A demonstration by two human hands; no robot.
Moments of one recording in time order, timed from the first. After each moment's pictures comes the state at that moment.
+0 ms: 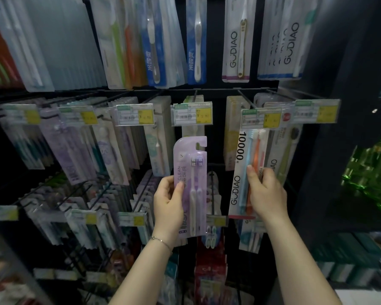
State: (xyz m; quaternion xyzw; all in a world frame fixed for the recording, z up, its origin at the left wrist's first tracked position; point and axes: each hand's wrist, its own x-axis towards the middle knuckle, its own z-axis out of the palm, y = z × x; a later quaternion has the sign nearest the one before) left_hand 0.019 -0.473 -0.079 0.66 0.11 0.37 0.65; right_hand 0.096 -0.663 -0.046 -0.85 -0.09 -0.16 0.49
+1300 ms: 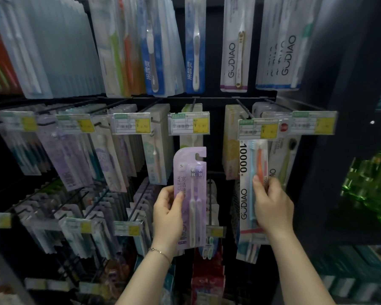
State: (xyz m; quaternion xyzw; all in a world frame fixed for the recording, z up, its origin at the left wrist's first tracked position) left_hand 0.025 -0.479 -0.084 0.65 0.12 0.36 0.66; right_hand 0.097 -0.676 -0.045 -0.85 -0.09 -0.19 0.48
